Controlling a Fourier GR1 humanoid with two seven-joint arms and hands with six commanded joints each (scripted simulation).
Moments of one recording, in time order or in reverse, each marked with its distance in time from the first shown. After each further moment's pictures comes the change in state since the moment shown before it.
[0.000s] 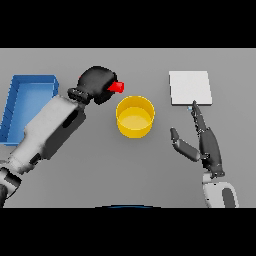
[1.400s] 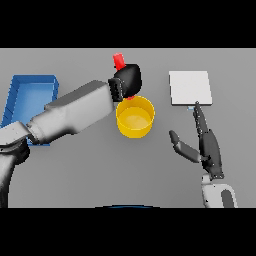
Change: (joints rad) left arm -0.446 -0.037 -0.660 0.244 -0.471 -0.106 -0.262; right arm 0.019 0.023 -0.009 0.000 -0.007 -0.023 -0.034
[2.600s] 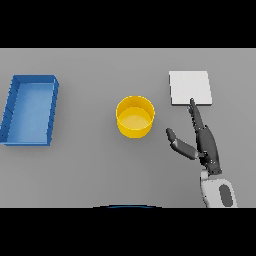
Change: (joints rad) left arm -0.238 0.345 0.774 0.588 0.706 0.085 0.093; right arm -0.049 -0.018 0.011 0.038 0.011 0.015 -0.022
